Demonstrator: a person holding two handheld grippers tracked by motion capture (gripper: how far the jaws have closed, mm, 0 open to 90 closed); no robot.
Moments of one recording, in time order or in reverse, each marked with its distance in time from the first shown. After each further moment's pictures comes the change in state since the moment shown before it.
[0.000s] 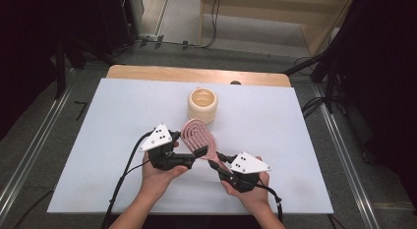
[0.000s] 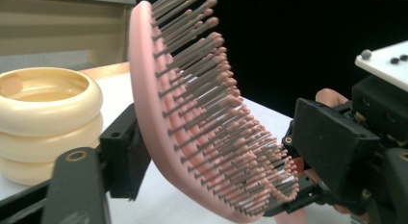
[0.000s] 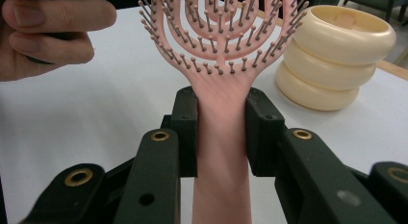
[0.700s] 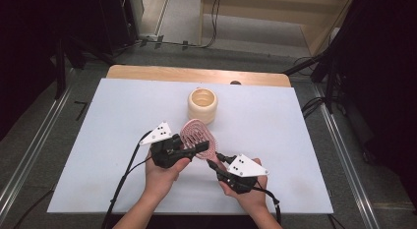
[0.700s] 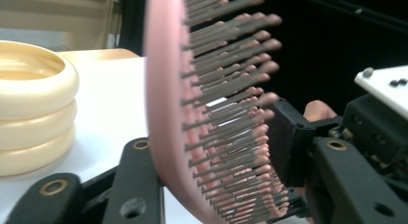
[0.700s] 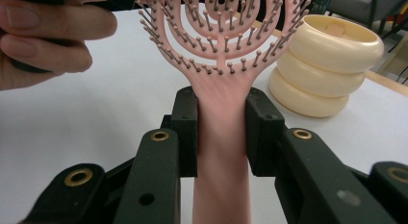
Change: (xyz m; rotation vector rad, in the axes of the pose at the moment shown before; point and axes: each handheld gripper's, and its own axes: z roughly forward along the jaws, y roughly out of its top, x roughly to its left) left arm 0.007 -0.003 0.007 0.002 -0.090 -0.116; right arm 0.006 -0.004 0.004 -0.024 -0.050 -0.025
